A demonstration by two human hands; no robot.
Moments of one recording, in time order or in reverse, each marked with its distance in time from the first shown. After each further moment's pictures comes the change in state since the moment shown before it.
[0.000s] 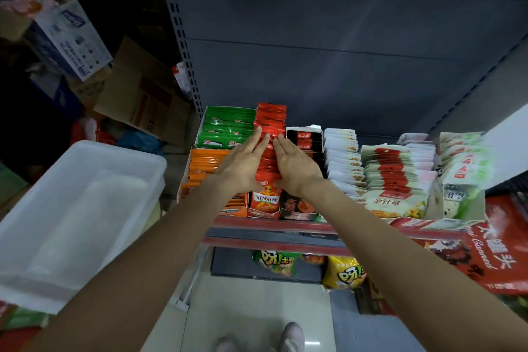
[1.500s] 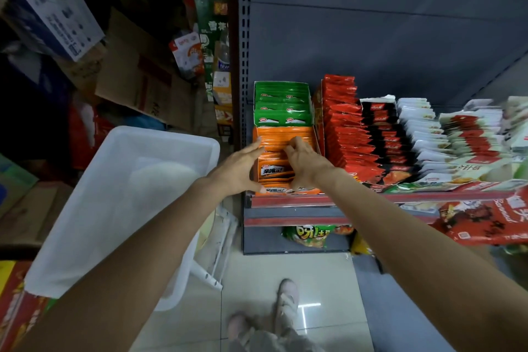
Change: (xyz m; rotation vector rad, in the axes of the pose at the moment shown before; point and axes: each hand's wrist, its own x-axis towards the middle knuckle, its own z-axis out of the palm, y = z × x) left_hand -0.060 -0.181 0.031 -0.348 -0.144 0.120; right_hand 0.057 -0.129 0.073 -0.138 -0.243 0.156
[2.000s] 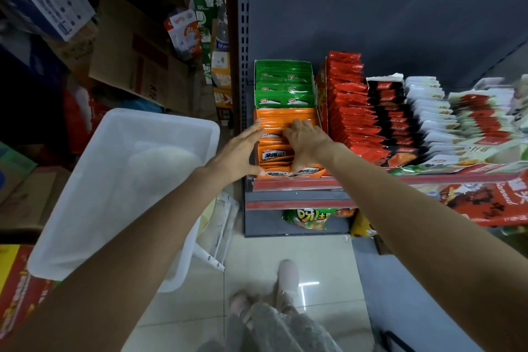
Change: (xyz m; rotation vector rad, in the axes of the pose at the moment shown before) left_hand -0.005 -0.002 0.008 -0.032 0.060 0.002; right_hand 0.011 0.001 -0.001 -0.189 0.006 -0.040
